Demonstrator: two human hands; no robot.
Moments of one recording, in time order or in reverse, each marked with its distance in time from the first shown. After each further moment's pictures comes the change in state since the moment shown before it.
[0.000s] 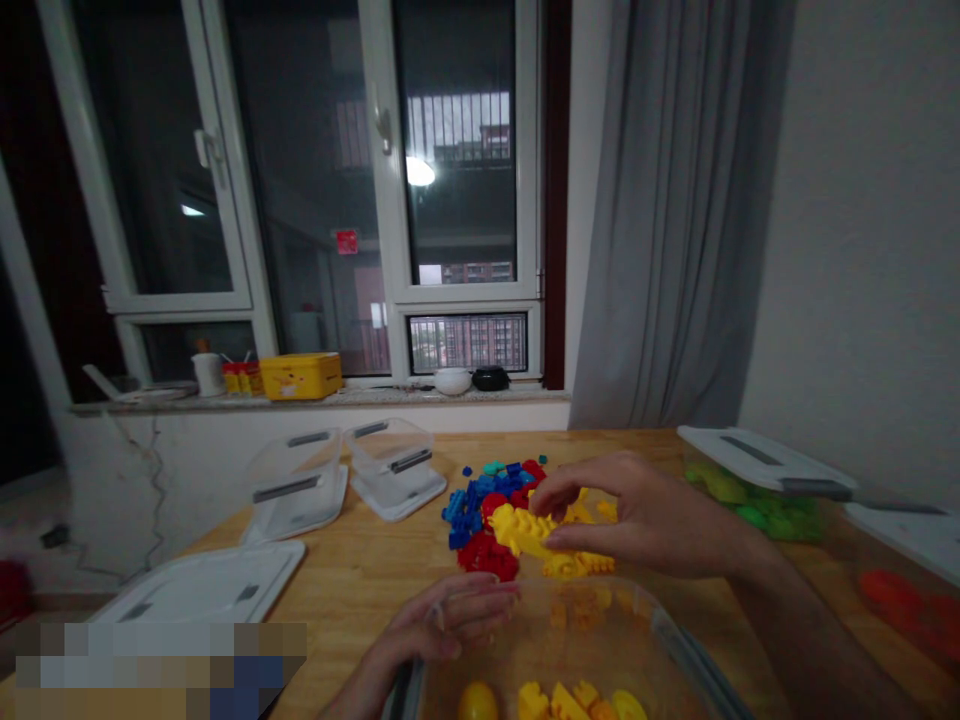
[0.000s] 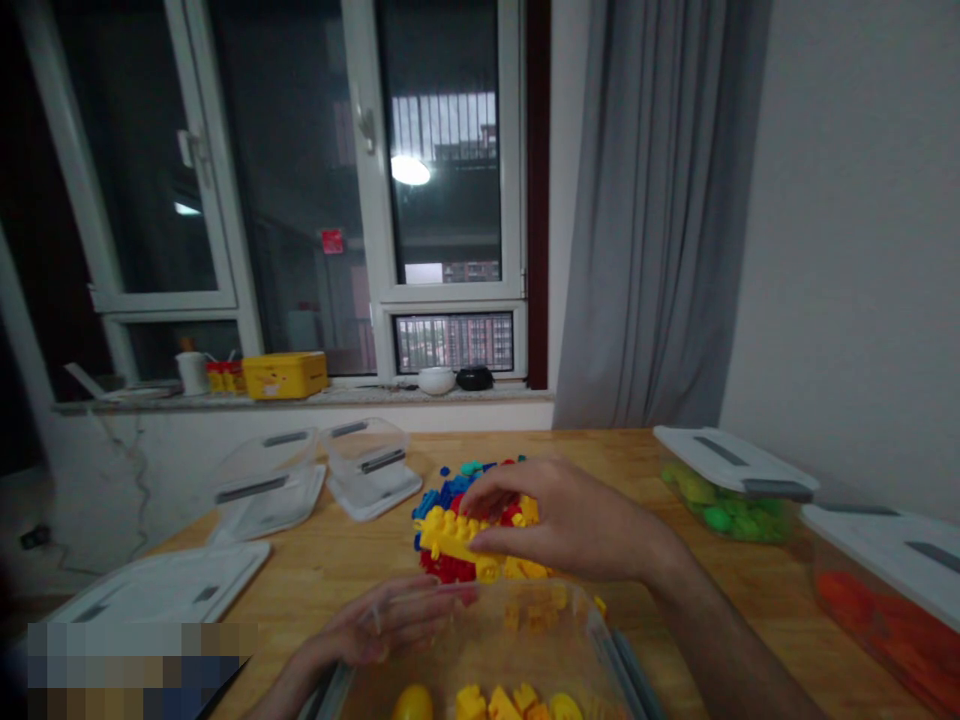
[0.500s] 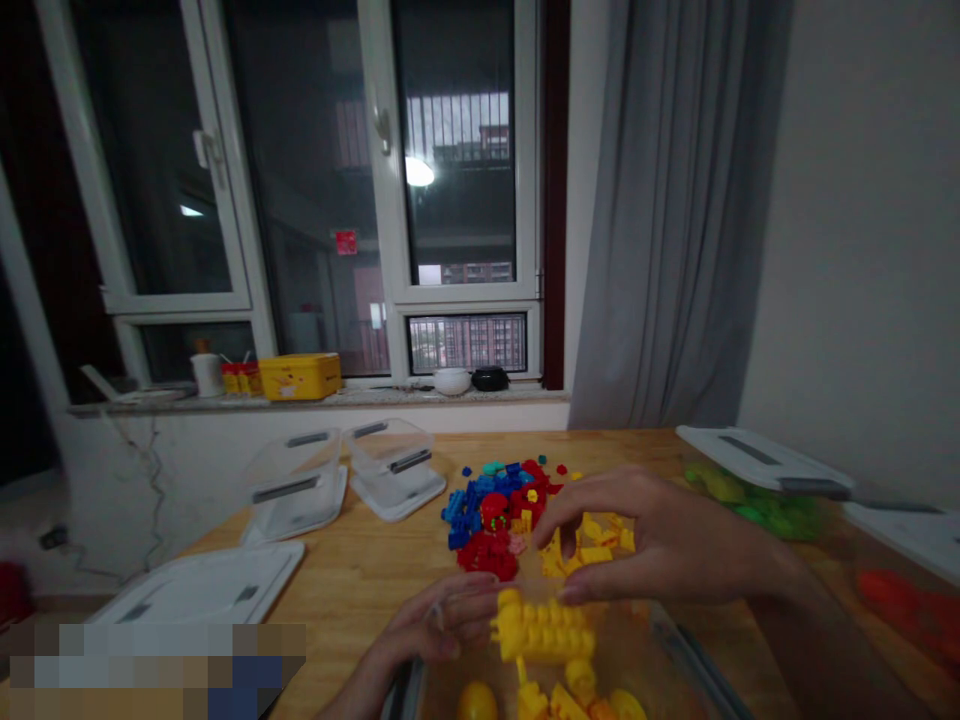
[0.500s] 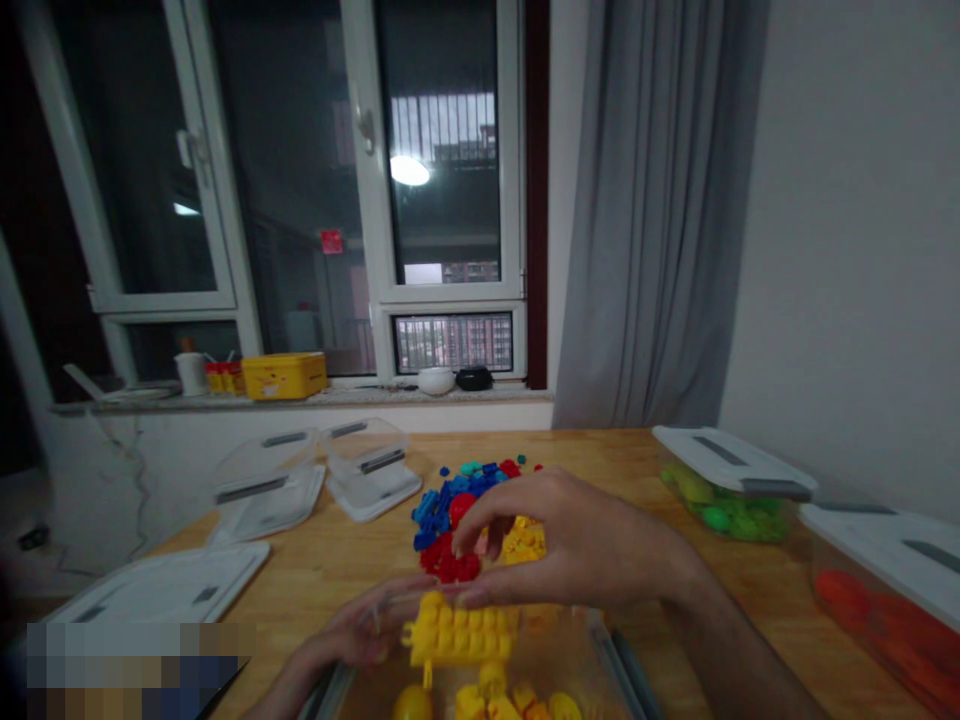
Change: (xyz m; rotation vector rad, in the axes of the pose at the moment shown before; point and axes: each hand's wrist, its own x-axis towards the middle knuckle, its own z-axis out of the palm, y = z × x) left_hand -0.001 -0.002 -0.003 0.002 0.075 -0.022; right_hand -0.008 -0.019 -0.008 0.077 -0.140 -0.040
